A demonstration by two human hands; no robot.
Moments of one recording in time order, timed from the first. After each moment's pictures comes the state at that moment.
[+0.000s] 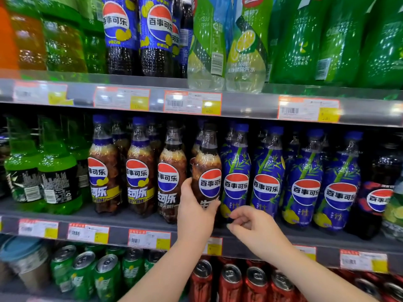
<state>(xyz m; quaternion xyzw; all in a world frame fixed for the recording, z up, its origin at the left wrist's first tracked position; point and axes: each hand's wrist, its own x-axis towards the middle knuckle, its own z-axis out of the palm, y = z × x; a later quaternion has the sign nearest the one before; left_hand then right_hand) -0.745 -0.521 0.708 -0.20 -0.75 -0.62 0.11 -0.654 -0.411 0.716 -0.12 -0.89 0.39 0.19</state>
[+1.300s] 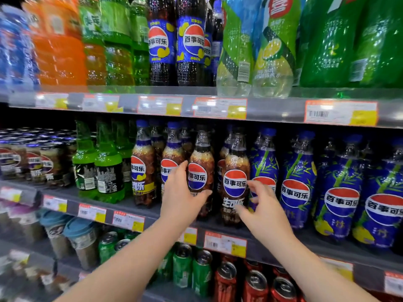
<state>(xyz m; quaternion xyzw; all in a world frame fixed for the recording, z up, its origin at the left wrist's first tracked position) -0.761 -0.593 0.743 -0.20 -0.84 -0.46 0.24 -0.679 -0.435 0.735 -0.09 -0.89 0.32 0.30</state>
